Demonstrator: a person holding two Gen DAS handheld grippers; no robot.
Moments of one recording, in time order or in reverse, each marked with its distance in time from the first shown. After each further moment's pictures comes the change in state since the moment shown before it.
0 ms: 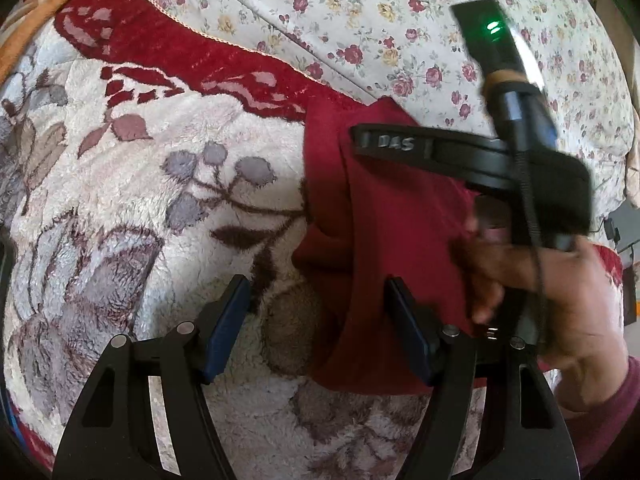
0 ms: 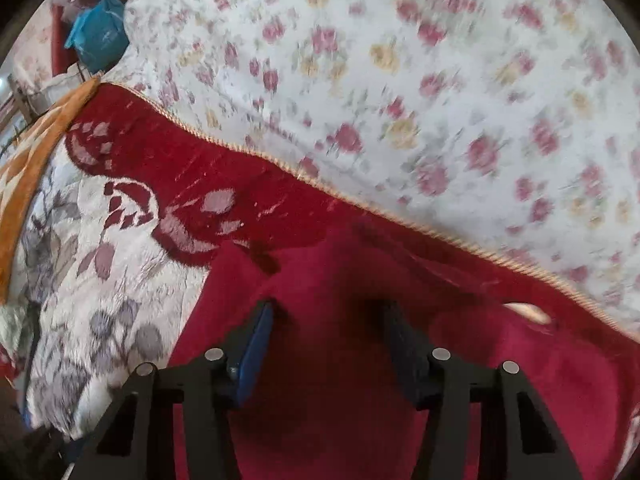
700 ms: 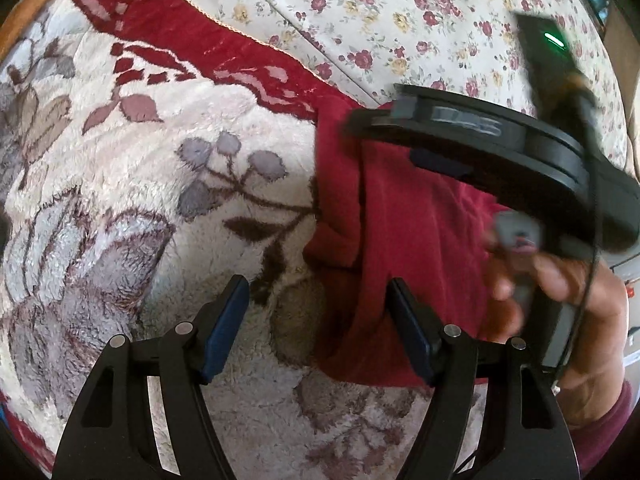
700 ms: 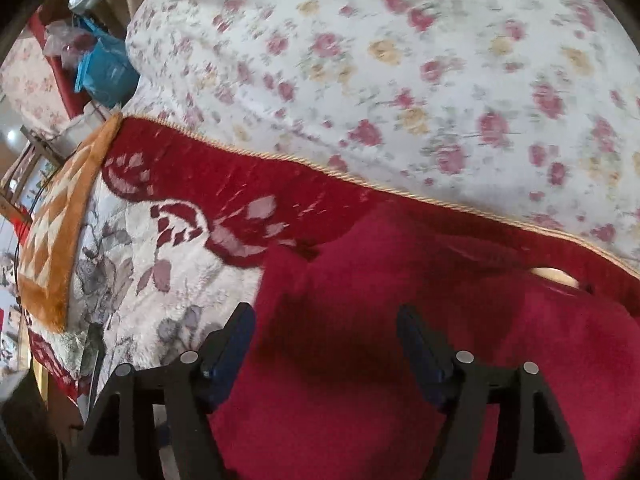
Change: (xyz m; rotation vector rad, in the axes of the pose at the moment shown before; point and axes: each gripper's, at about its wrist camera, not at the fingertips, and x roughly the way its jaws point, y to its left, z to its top) left arm -0.008 0.014 -0.001 -0.071 0.015 -0.067; right arm -0.033 0.003 -0.005 0.109 0.023 0.172
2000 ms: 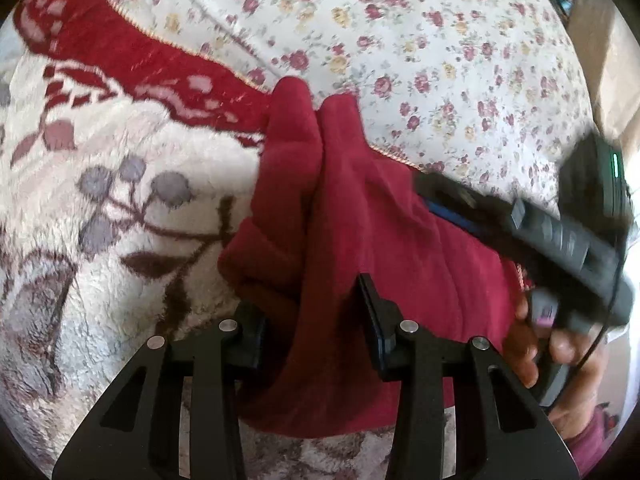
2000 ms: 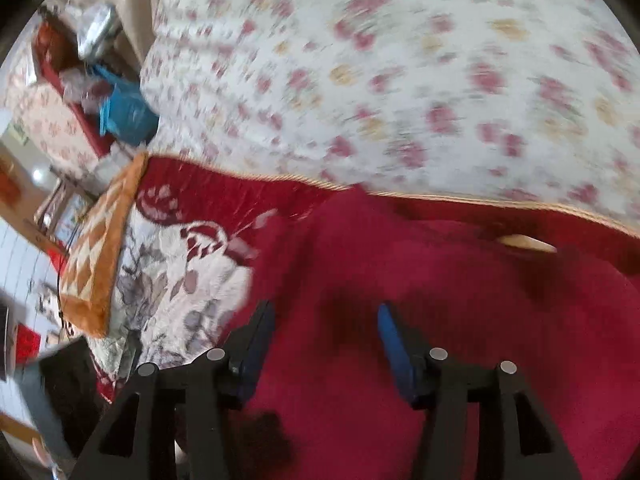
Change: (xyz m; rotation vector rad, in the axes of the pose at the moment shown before) left arm 0.033 -0.026 0.018 0.055 -0.020 -0.150; right arm -0.056 -0.062 -0.037 0.119 -0.132 0.121
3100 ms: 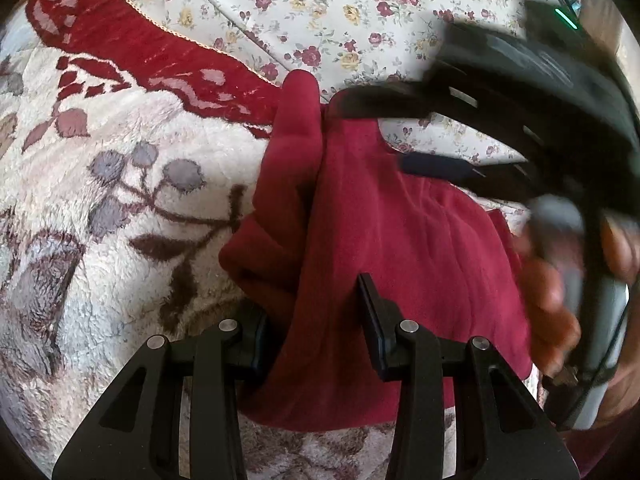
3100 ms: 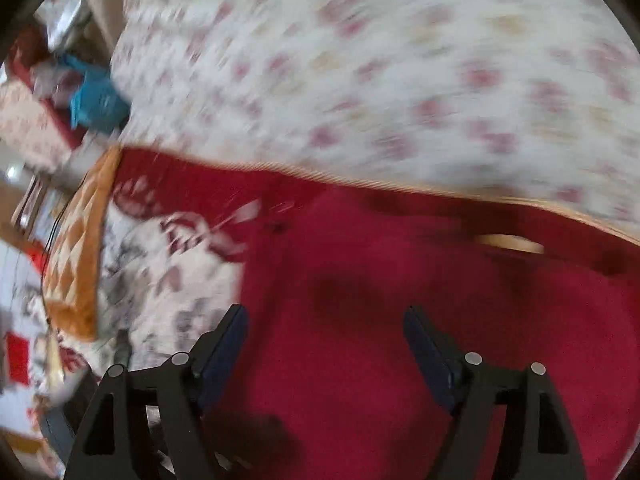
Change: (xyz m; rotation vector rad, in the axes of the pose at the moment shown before) left arm -0.003 -0.002 -0.010 -0.012 -0.008 0.039; right arm 0.033 0.031 0.029 0.010 0.186 -0.060
